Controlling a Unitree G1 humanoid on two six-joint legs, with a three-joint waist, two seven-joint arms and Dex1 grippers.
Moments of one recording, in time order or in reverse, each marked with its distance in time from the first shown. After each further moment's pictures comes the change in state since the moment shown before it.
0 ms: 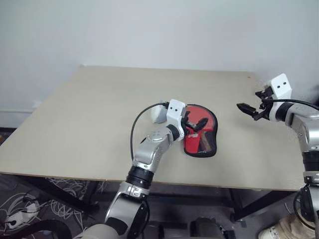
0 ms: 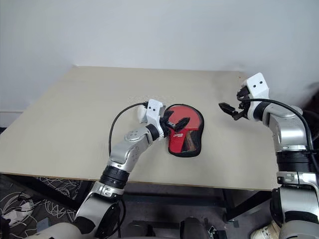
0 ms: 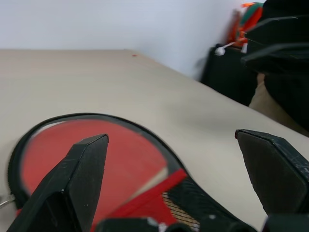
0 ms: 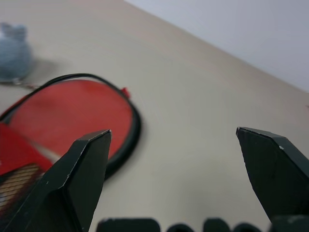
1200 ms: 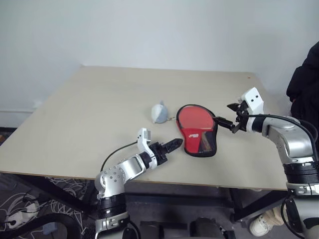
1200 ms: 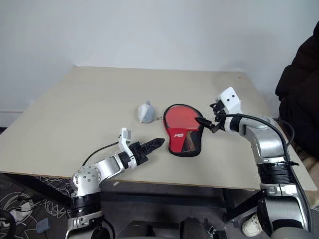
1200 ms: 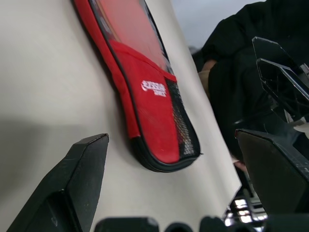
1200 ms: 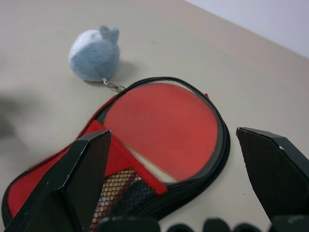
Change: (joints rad) left arm 0.310 0.006 0.428 -0.363 -0.600 0.776 0.170; right arm 0.087 0.117 0.056 -0.214 0.023 0.096 0.020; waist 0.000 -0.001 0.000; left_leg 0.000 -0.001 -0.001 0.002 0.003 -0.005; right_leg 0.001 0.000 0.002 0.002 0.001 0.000
